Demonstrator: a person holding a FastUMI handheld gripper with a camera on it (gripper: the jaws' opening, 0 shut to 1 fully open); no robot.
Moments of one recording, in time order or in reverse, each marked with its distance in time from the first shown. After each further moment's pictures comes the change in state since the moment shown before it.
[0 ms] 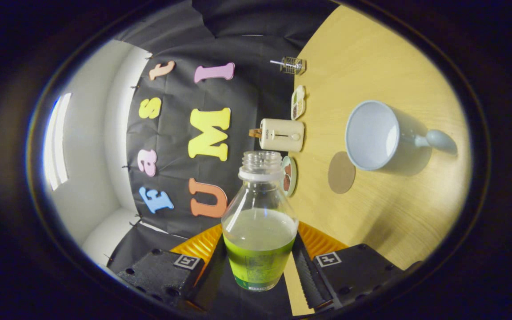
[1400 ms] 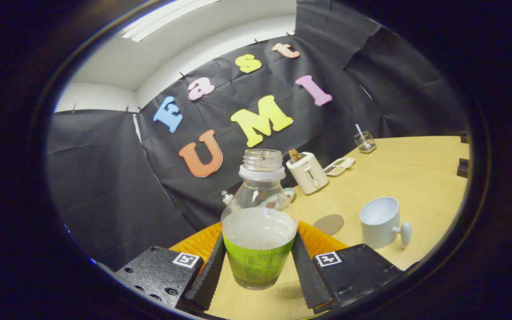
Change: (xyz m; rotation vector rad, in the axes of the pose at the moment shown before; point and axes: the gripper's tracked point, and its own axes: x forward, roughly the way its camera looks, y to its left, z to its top) arm -0.039 0.010 -0.046 -0.907 -0.108 -0.178
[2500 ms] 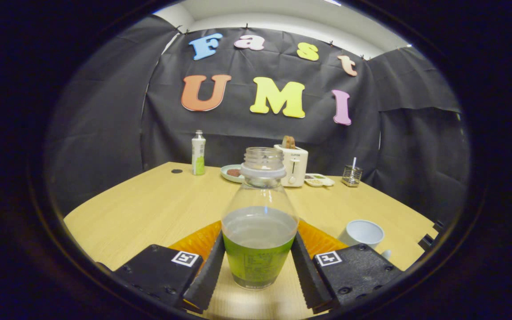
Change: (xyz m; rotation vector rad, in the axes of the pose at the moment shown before) arm 0.053 -0.051 -0.068 -0.616 0.113 -0.295
